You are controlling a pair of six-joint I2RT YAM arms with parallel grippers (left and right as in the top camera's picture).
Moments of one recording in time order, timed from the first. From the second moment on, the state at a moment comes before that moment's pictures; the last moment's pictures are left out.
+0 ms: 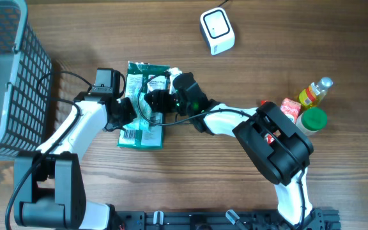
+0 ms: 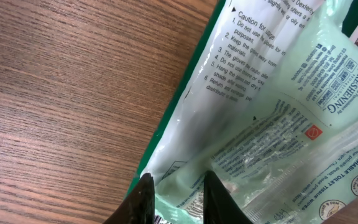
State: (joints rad) left arm -0.09 1.63 0.92 -0.64 0.03 -0.48; right arm 0.70 2.13 1.10 0.44 -0.31 0.71
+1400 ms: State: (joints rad) left arm -0.08 1.44 0.94 -0.58 0.02 -0.49; right arm 0.67 2.11 1.10 0.42 -0.59 0.72
